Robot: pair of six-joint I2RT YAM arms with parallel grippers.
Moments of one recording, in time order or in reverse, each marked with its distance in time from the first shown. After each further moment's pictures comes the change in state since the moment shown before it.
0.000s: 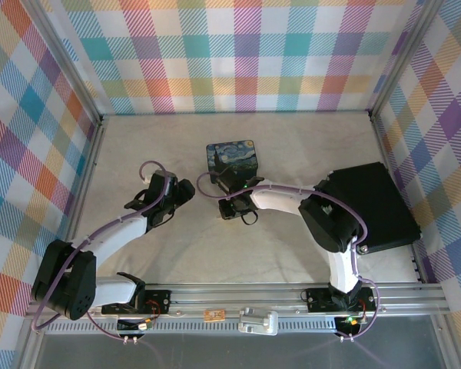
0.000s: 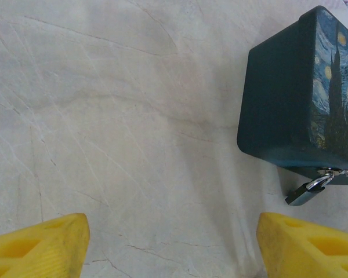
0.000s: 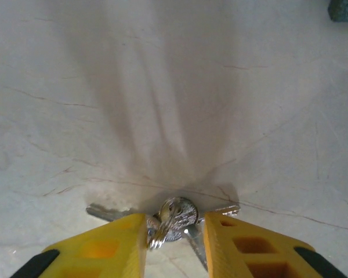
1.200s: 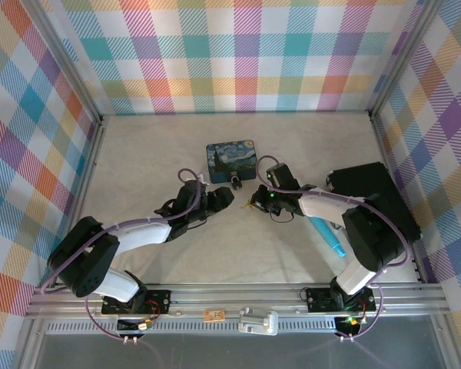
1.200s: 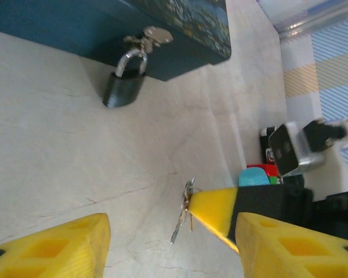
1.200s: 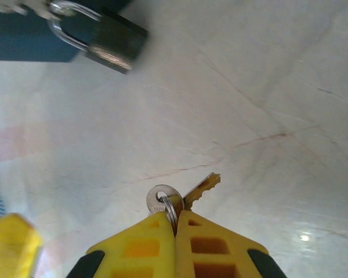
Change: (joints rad) left arm -0.296 0.199 -0.037 0.500 0.206 -0.143; right arm -0.302 -0.359 -0.457 0.395 -0.316 0.486
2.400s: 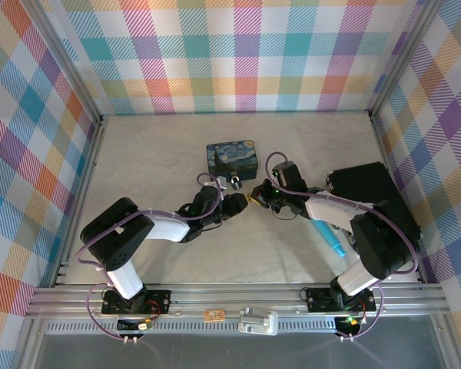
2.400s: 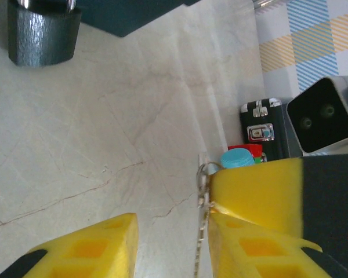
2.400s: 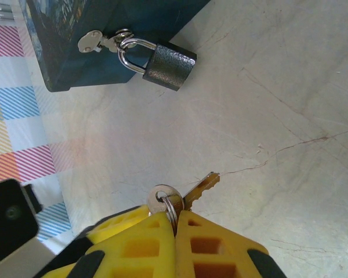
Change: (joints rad) left arm -0.073 0.259 0.026 0.317 0.053 -0.053; right arm -0.035 -0.060 -0.055 0.119 -0.064 0.124
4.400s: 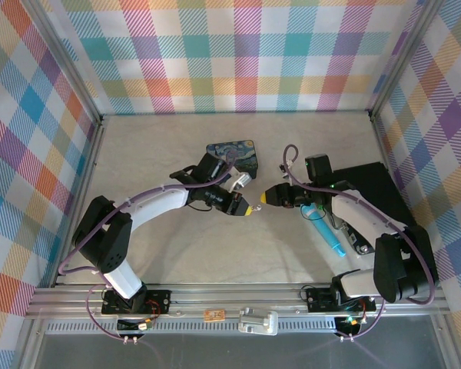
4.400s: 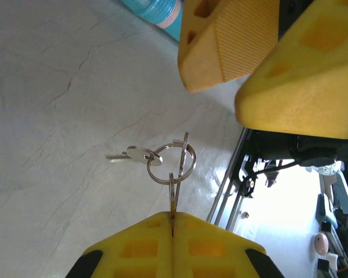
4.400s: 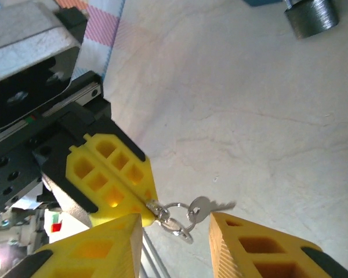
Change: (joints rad) left arm 0.107 -0.061 0.491 -1.088 0.637 0.845; right arm -0.221 -0.189 0.019 -0.329 -0.551 -0.750
